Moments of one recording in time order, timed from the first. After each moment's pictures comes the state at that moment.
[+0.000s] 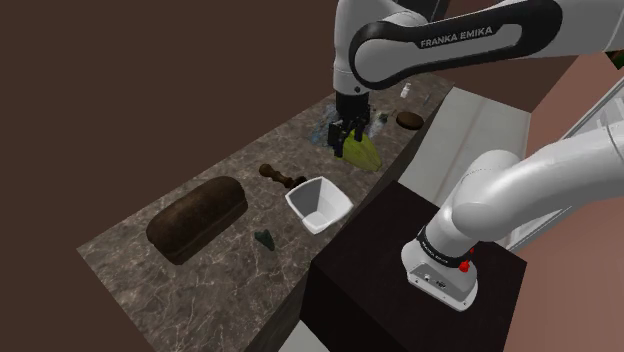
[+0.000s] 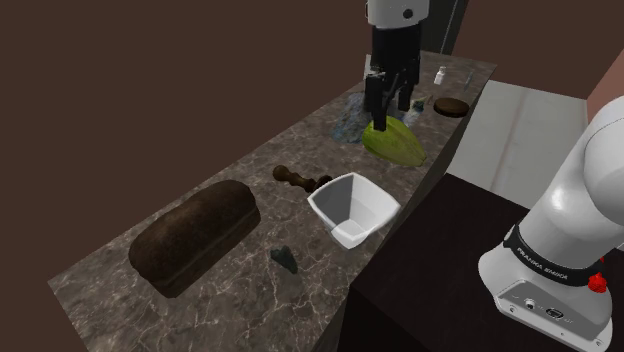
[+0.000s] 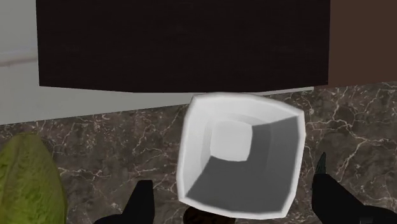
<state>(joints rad) 0.07 -0.57 0.11 -2.56 0.05 1.84 0.11</state>
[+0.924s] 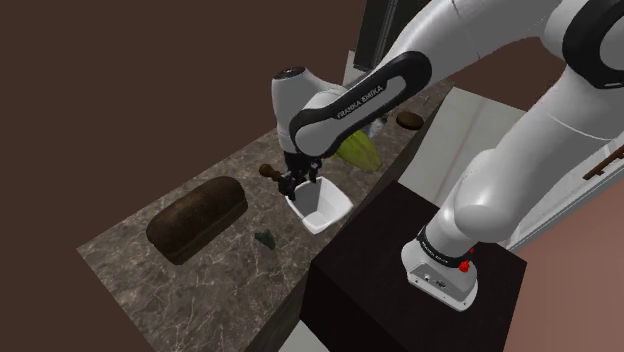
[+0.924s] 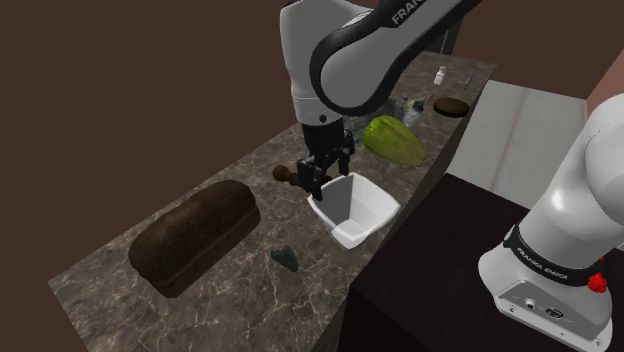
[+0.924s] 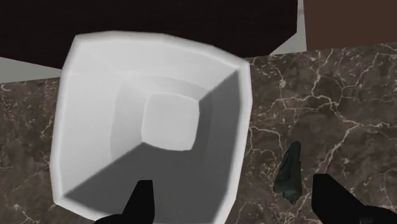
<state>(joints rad) 0.14 -0.09 0.28 -2.50 0.04 2.24 0.34</state>
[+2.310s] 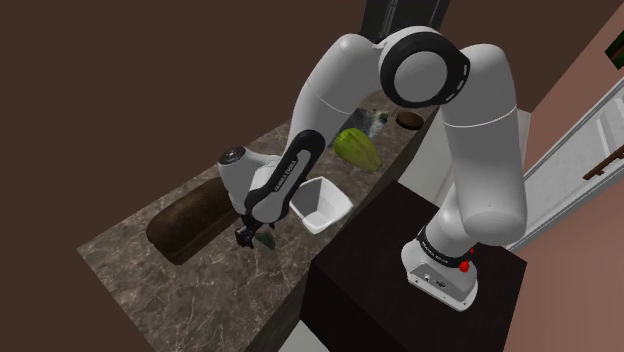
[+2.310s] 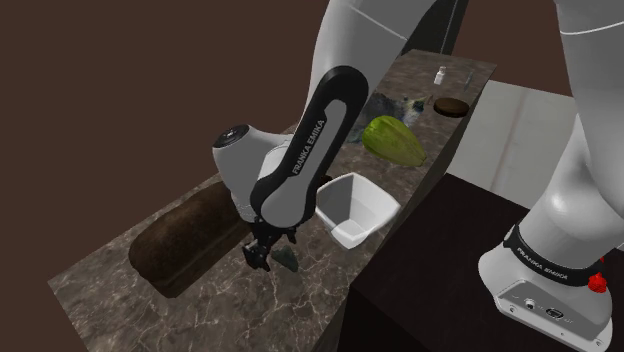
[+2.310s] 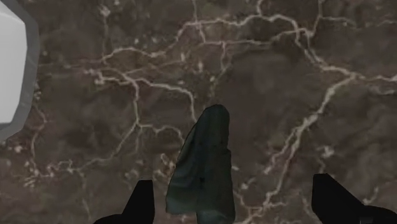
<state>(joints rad) 0.32 0.61 0.25 -2.11 -0.20 2.51 0.64</state>
